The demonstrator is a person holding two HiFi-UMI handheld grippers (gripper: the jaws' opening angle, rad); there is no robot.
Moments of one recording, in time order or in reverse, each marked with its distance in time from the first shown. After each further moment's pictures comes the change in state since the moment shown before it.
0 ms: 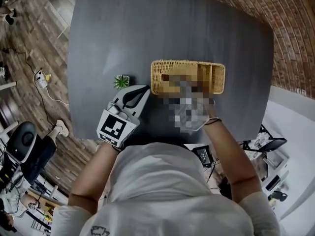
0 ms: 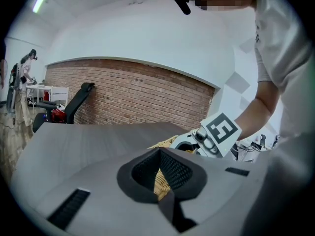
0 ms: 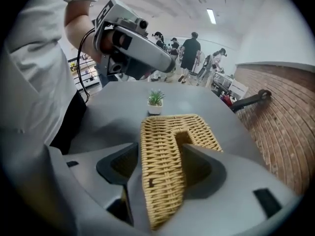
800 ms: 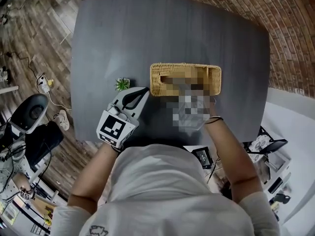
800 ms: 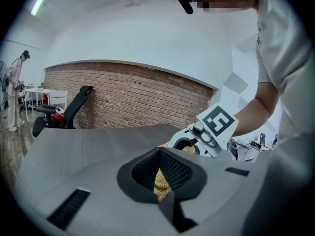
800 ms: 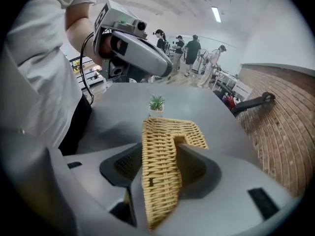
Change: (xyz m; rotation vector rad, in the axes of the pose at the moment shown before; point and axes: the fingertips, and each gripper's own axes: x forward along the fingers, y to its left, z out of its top) left arm -0.011 -0.005 0.012 0.020 -0.012 -0.004; right arm -0.018 -0.005 0.020 -0.027 0.028 0.046
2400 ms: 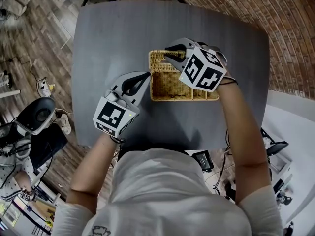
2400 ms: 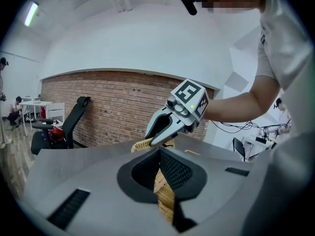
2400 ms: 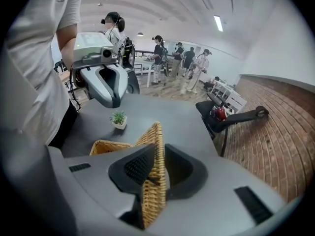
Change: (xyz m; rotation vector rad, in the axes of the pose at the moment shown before) left arm 0.031 0.043 0.059 0.078 -0.045 0.014; right arm -0.040 -0.166 0.070 -0.068 -0.047 -0.037
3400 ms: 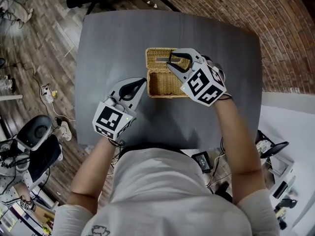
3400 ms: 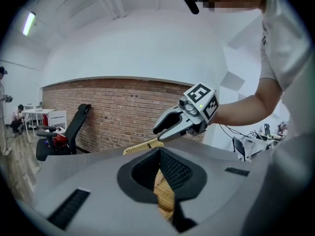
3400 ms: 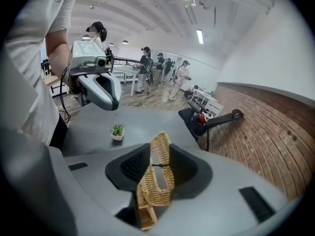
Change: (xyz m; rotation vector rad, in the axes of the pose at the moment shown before) left arm -0.033 -0.040 0.017 0.044 -0.027 0.023; right arm -0.069 0.025 0.007 0.100 -0.114 -0.224
